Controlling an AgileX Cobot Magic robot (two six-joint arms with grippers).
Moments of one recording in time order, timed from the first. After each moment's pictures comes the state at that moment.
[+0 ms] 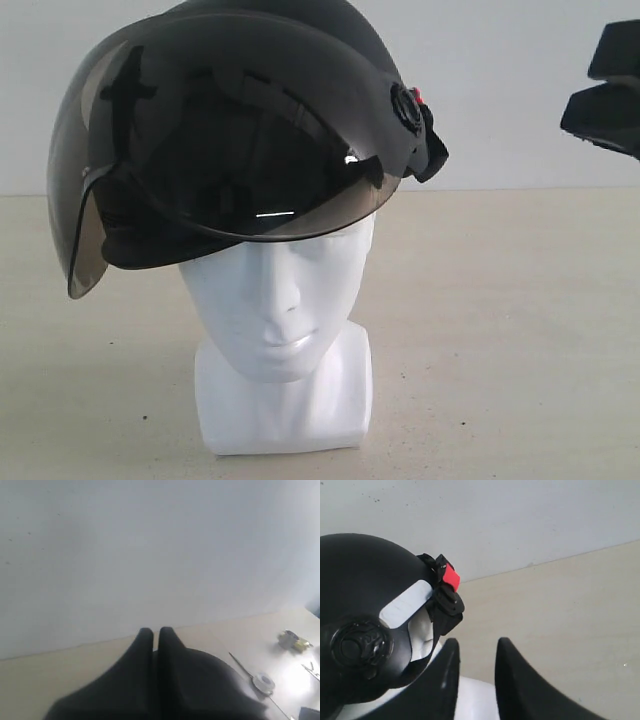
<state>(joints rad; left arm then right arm) 0.17 1.22 -1.49 -1.13 1.00 0.65 0.64 0.81 -0.77 -0.60 0.41 1.13</state>
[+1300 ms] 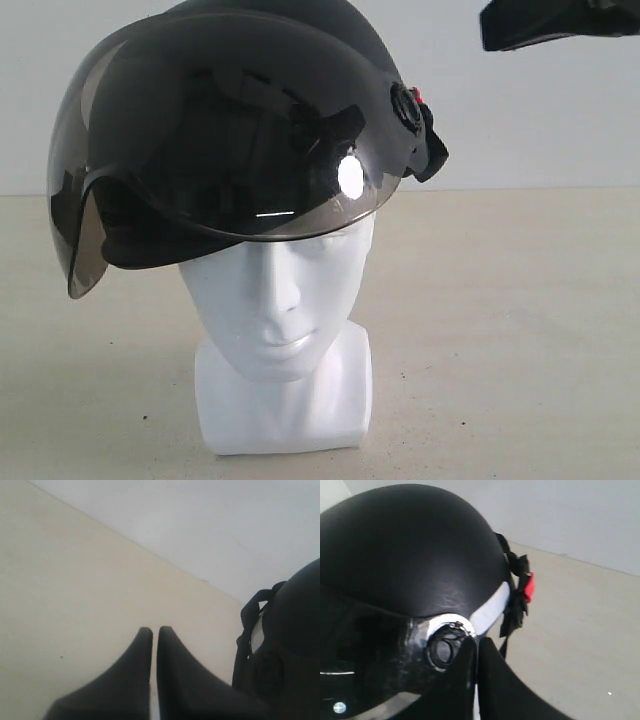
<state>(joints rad) -0.08 0.85 -0.55 -0.64 0.23 0.06 0.64 1.09 -1.29 -0.03 0.81 0.19</state>
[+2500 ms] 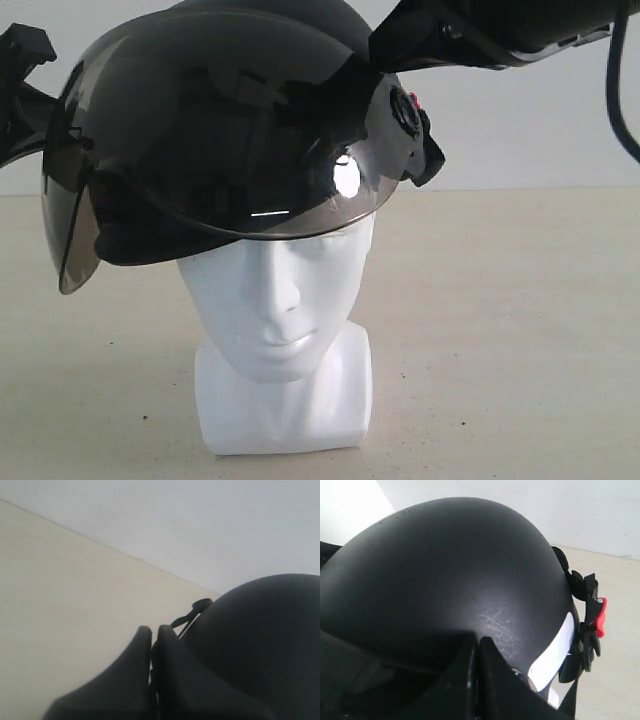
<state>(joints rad) -0.08 1.24 -0.89 -1.17 0.43 0.56 0.64 1.22 -1.26 0.20 0.64 0.11</state>
